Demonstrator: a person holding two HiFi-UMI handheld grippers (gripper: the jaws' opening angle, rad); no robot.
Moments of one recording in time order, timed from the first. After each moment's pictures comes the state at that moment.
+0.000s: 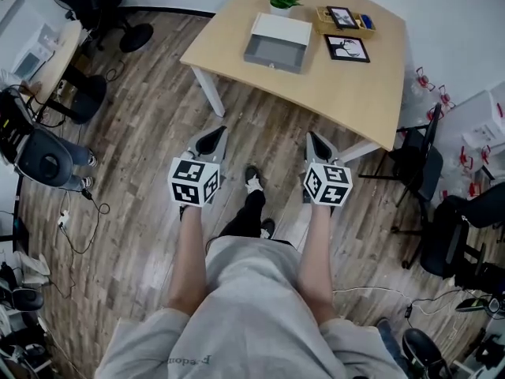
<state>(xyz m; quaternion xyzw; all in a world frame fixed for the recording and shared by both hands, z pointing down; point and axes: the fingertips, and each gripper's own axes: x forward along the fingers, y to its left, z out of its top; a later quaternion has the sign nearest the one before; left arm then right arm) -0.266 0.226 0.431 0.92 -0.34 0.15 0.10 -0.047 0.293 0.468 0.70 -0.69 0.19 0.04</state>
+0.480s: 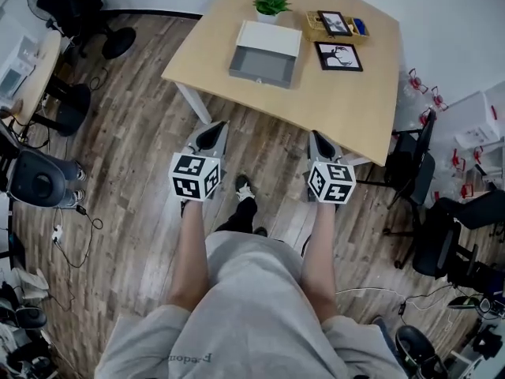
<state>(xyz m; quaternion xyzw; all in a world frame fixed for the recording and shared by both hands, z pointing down) -0.203 0.129 0.445 0.93 -0.33 0.14 0.13 0.020 0.216 0.471 0.71 -0.67 0.18 0.07</state>
